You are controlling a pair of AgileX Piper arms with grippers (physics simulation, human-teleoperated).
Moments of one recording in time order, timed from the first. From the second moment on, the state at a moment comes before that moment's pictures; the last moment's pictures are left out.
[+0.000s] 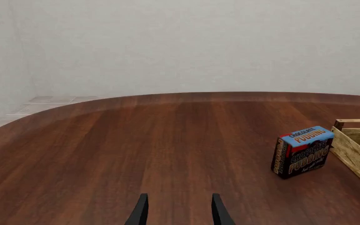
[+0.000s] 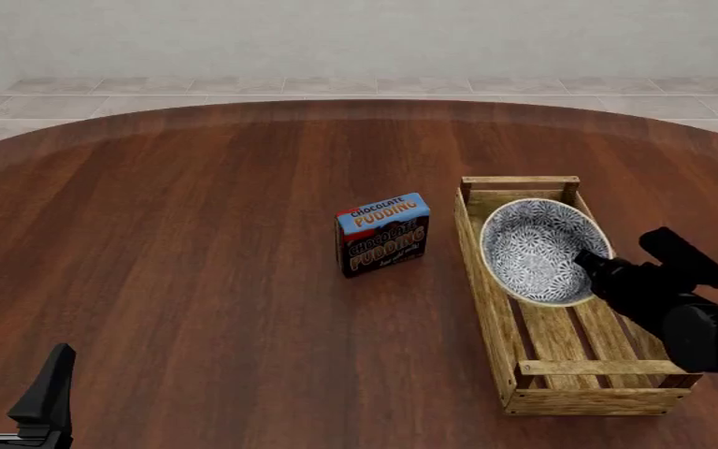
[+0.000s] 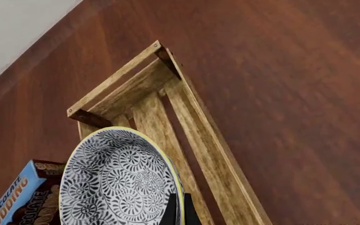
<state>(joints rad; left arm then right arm) 0.00 0.00 0.00 0.00 0.00 -0.10 1.48 -0.54 -0.28 0.57</state>
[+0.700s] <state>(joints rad) 0.00 0.00 0.00 0.00 0.00 -0.12 1.57 -0.54 -0.33 0.58</state>
